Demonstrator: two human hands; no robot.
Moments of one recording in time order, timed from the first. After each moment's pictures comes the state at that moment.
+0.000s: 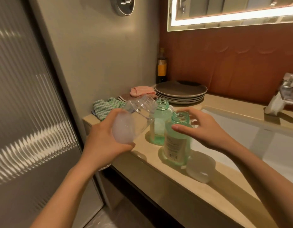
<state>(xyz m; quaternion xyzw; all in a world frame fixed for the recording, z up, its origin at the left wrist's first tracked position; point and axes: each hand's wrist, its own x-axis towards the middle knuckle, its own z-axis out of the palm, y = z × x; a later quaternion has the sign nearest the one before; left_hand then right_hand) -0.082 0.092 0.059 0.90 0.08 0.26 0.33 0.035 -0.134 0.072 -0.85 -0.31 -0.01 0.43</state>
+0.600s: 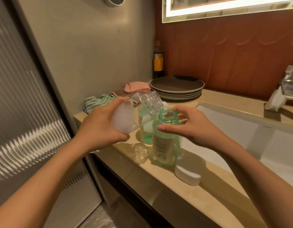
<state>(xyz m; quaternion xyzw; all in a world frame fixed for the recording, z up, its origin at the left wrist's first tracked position) -0.041 0.084 0.079 0.95 0.04 0.21 0.23 0.051 -0.138 0.073 -0.84 -0.33 0.03 0.44</state>
